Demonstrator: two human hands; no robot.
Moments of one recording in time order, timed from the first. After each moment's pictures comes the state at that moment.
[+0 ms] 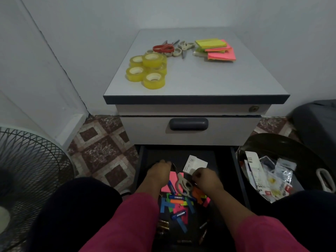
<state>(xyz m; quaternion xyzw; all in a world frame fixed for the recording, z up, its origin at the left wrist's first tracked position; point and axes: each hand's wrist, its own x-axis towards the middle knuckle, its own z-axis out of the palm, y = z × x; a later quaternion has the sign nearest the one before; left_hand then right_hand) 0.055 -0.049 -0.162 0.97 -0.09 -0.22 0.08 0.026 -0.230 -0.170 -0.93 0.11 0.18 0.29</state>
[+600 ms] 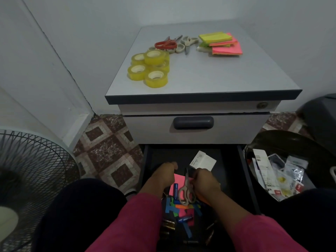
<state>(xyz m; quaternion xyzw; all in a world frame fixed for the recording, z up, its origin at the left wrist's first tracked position) 0.058 -0.046 -0.167 0.94 -0.05 -0.28 0.19 0.024 -0.203 -0.182 -0.95 0.08 0.18 0.25</state>
